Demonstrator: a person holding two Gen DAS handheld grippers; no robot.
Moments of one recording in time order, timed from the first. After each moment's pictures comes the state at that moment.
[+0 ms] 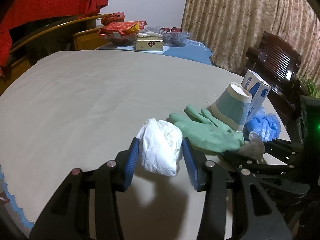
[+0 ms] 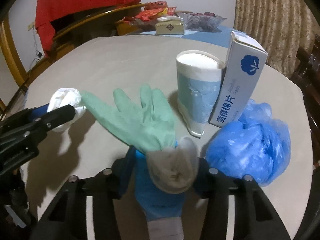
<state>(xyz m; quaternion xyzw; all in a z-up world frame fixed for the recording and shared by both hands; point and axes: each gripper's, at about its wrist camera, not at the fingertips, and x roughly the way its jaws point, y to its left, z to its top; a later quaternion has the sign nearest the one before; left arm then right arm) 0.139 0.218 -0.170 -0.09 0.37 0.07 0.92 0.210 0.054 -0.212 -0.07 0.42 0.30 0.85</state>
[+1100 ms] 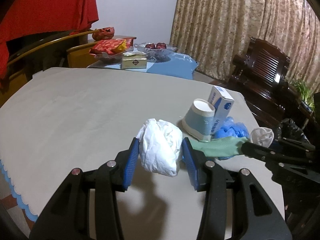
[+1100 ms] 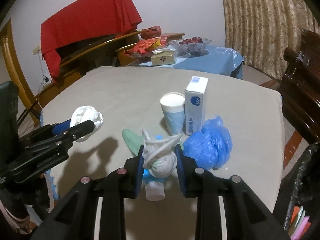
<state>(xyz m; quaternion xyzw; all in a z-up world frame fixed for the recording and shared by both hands) 0.112 0.172 -0.121 -0.07 0.33 0.04 0.94 0.175 -0.007 -0.140 -0.02 0.36 0.30 0.88</state>
